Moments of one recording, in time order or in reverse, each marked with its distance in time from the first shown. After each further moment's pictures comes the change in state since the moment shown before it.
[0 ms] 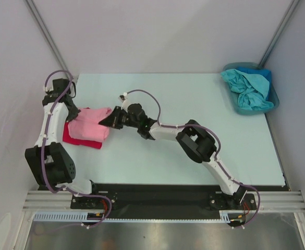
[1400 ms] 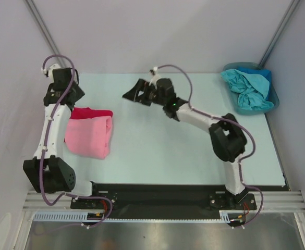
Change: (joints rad) left arm -0.093 -0.086 0.056 0.197 -0.011 -0.041; right arm -0.200 -0.298 -0.152 -0.243 0.000 -0.195
